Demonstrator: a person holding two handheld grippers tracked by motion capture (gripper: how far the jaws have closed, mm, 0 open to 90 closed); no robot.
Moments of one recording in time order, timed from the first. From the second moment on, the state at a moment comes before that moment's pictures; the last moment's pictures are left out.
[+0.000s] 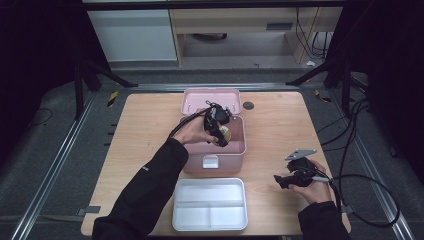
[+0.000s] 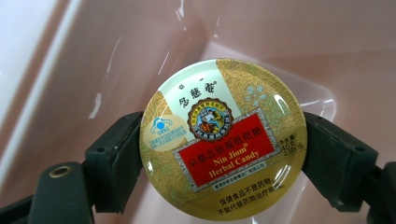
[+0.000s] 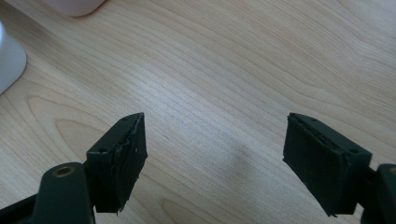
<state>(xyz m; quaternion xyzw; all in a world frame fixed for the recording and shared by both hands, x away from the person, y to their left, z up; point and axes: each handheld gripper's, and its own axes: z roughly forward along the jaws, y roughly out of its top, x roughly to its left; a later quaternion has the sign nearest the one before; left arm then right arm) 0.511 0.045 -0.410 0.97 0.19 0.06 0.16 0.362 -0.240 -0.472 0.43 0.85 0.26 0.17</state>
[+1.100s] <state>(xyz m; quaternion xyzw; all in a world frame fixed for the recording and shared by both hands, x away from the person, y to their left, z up) 0.423 0.151 -0.315 0.92 0.20 0.16 0.29 0.359 -0.225 -0.450 0.39 0.85 0.30 0.18</state>
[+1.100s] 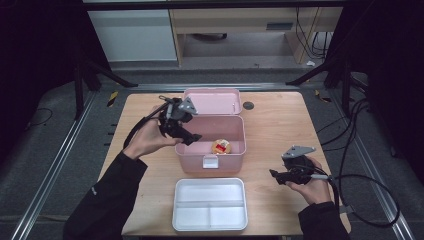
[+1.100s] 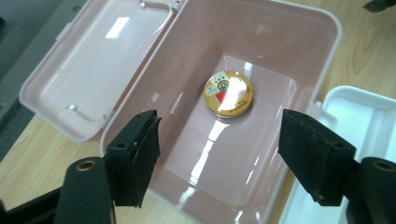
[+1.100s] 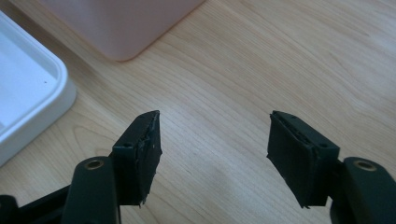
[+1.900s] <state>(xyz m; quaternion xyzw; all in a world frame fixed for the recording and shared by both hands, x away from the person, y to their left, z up) 0.347 0.260 -0.406 0.89 0.28 0.14 0.32 0.352 -0.180 -0.433 0.30 0.88 0.32 0.17</state>
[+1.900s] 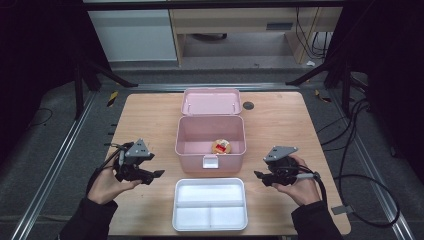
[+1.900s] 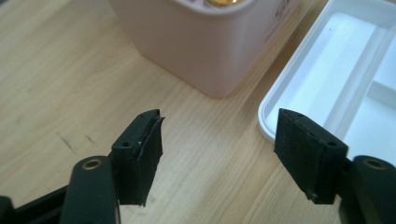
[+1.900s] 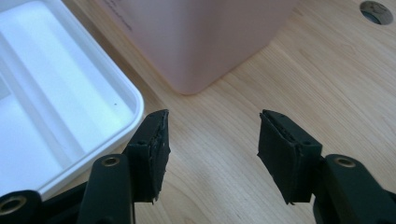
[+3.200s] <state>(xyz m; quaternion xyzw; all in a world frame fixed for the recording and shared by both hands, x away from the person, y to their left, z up) 0.316 0.184 -0.456 0.96 0.15 0.03 0.24 0.315 -0.115 -0.457 0.14 0.95 0.28 0.05</state>
